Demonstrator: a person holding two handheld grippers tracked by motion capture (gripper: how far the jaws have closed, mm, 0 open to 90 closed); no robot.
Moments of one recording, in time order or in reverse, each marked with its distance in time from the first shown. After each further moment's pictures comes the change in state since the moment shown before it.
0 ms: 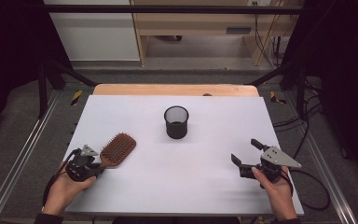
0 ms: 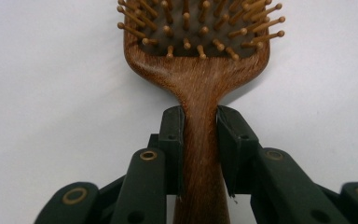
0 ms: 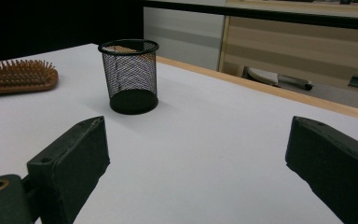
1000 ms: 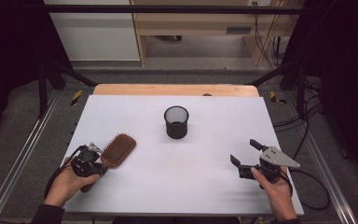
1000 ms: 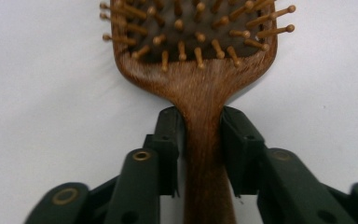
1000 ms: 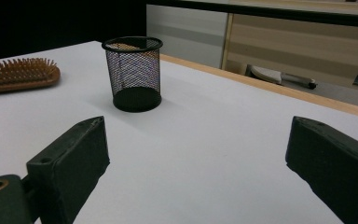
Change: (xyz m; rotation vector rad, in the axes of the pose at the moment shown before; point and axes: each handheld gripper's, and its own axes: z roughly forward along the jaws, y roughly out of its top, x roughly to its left) left arm 0.004 0.016 0.010 0.114 -0.043 0.038; right arm 0.002 0.000 0.001 0.008 0.011 0.001
